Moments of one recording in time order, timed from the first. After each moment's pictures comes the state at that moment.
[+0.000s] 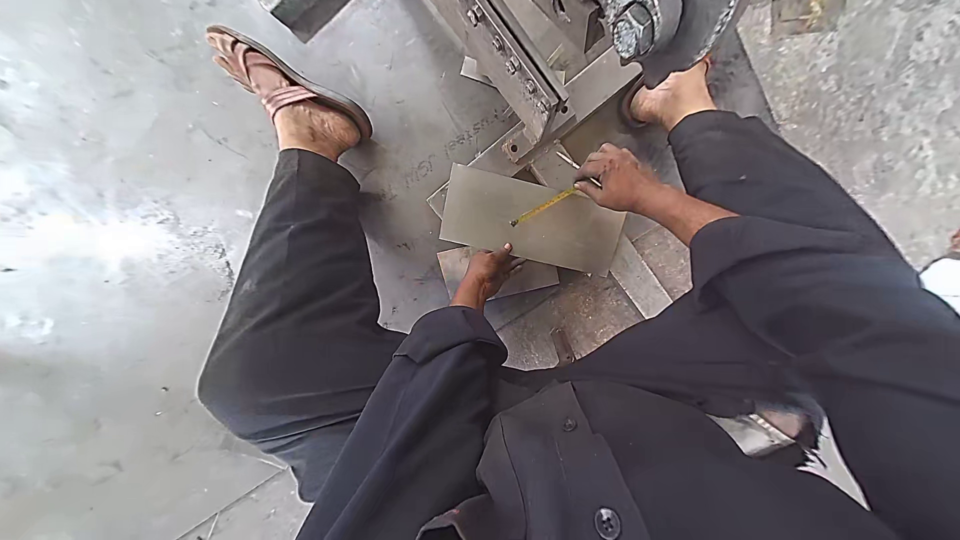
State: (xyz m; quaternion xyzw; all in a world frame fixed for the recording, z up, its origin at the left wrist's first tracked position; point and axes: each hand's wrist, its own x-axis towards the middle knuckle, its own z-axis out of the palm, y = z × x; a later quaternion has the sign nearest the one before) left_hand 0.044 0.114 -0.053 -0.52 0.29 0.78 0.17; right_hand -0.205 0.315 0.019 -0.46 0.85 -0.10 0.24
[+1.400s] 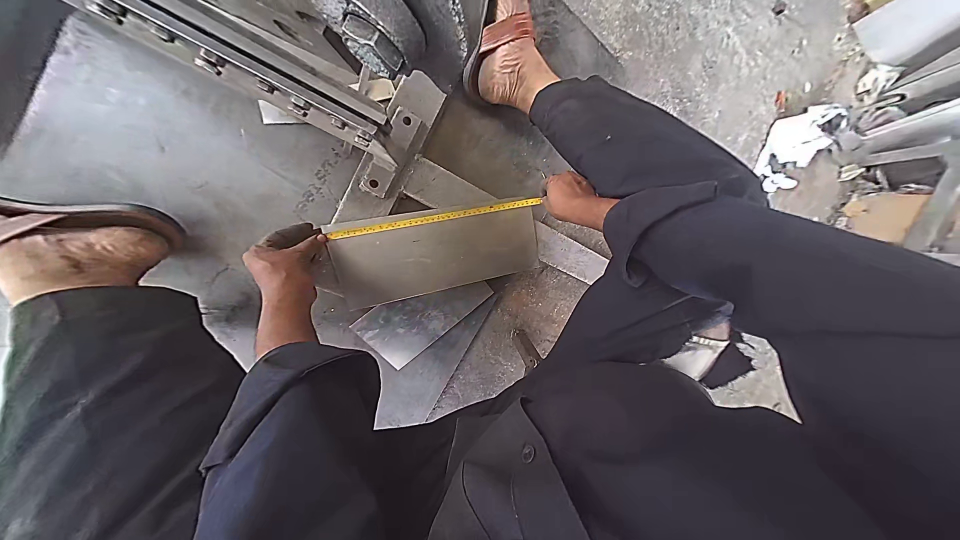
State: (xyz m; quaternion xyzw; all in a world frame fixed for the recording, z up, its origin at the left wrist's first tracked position) left_hand -0.059 -0.029 -0.047 -0.35 0.75 0.56 0.08; right_hand -0.160 0.405 0.030 -0.04 0.91 0.07 0.40
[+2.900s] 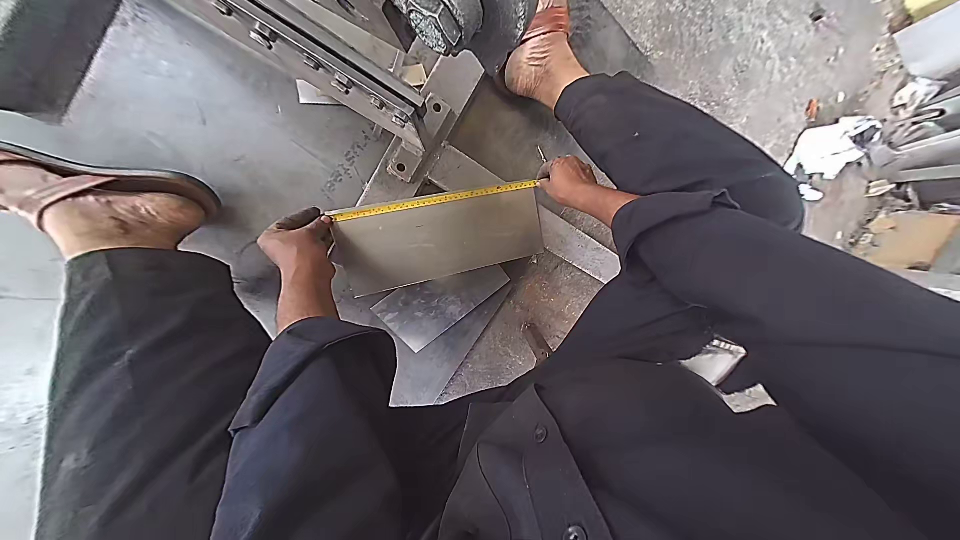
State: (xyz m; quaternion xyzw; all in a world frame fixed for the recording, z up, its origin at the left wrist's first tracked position) left_hand -0.057 -0.040 -0.055 -0.46 0.67 0.59 0.01; right_hand -0.179 0.380 0.004 -0.05 0.93 0.00 0.36
